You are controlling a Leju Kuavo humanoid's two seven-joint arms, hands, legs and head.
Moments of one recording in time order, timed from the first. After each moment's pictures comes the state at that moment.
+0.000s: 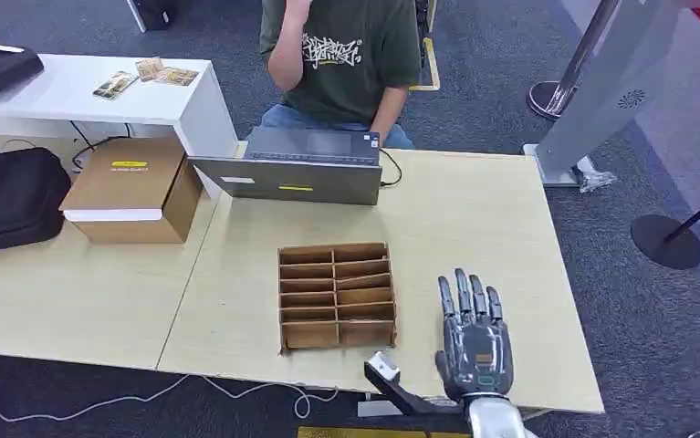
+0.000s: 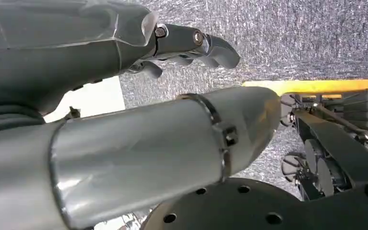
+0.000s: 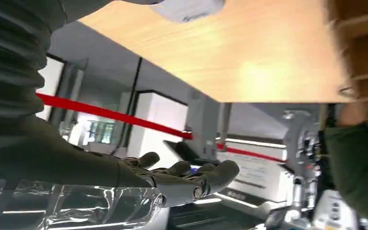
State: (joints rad) left arm -0.07 0.04 -1.54 -0.05 1.55 -0.19 -0.11; right arm 0.10 -0.27 0.66 -1.82 1.57 0.11 0.64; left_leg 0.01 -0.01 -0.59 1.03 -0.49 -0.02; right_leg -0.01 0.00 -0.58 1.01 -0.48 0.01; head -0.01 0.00
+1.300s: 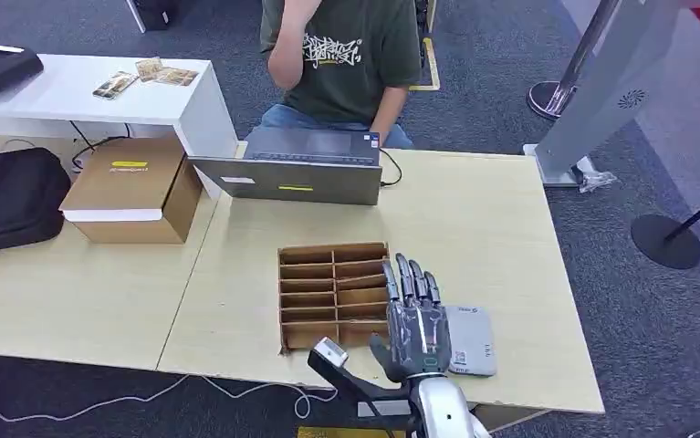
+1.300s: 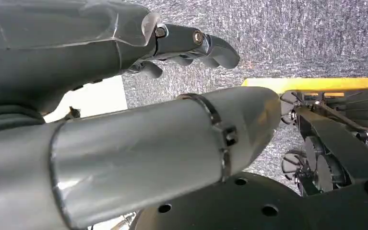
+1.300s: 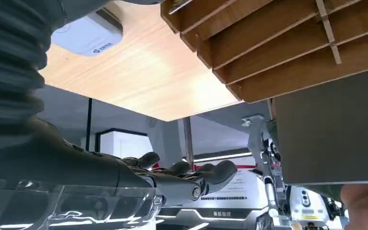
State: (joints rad) left arm -0.07 0.02 -1.54 -0.04 1.57 -0.17 -0.09; right arm 0.05 0.05 0.54 -1.57 1.57 -0.14 0.37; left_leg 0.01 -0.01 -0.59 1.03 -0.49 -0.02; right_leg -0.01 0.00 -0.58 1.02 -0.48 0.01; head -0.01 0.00
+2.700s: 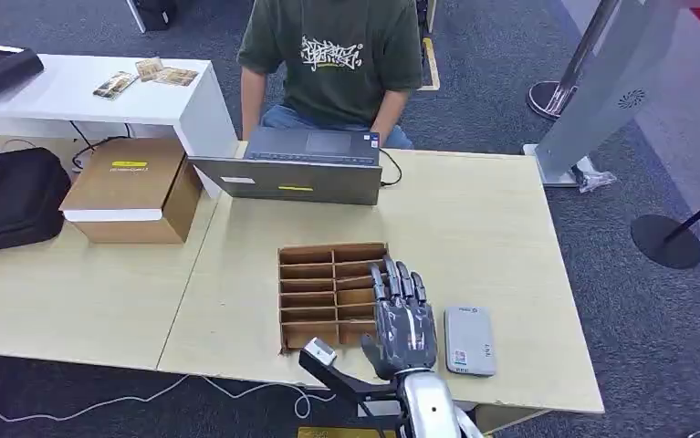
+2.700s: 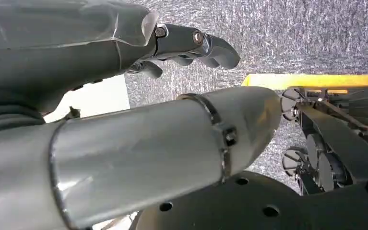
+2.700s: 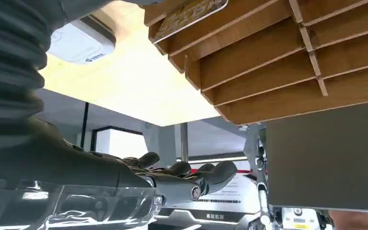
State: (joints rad) left arm -0.07 0.02 -1.51 -0.03 1.57 -0.19 -0.08; right arm 0.00 0.05 0.58 -1.47 1.57 -0.14 0.39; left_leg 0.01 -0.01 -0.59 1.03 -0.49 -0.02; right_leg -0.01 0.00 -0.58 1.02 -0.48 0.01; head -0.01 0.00
